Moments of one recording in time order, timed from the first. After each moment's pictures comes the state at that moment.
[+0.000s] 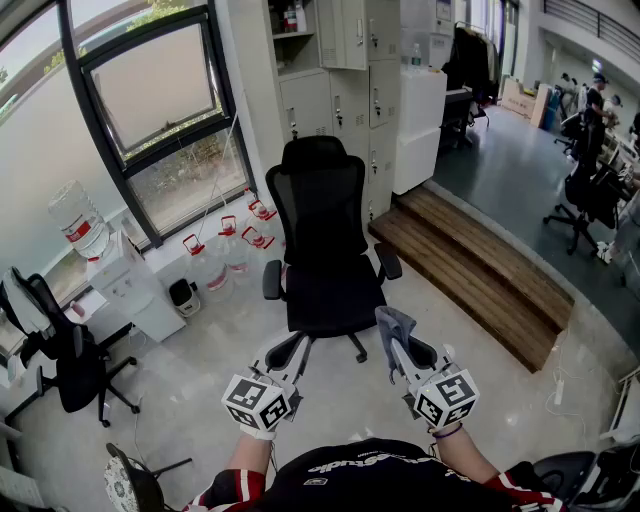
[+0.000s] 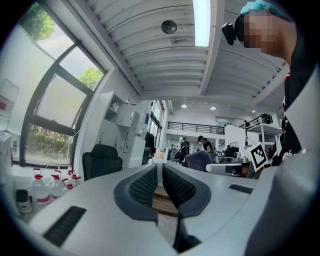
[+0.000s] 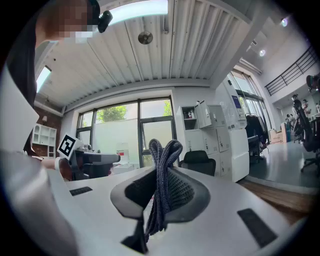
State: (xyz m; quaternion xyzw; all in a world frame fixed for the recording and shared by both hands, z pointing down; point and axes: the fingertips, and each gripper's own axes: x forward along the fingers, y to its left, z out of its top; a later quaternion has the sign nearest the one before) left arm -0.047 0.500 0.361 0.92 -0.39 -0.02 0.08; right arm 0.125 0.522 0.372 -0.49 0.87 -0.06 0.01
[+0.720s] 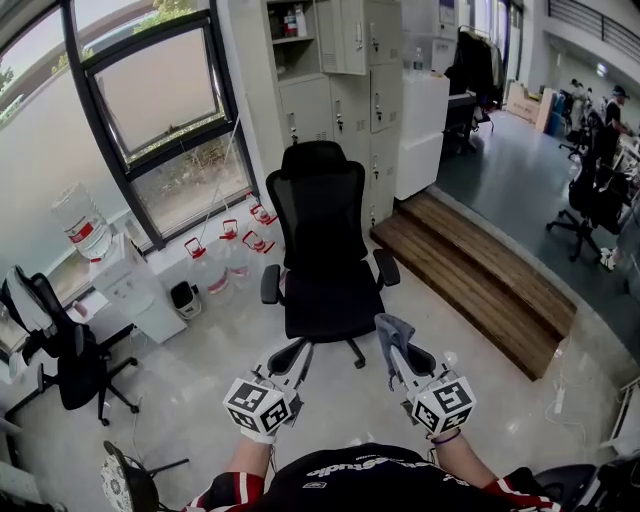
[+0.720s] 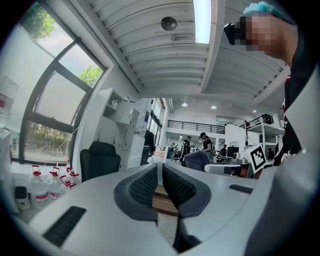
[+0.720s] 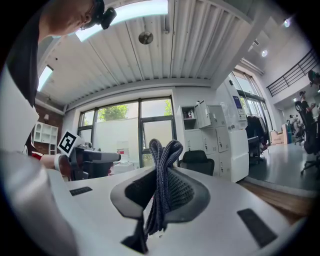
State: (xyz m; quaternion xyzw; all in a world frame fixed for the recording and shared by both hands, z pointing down) left arm -0.014 0.501 0.368 0.92 -0.39 -0.01 0.09; right arm 0.154 0.523 0.380 -0.49 0.87 -0.06 0.00
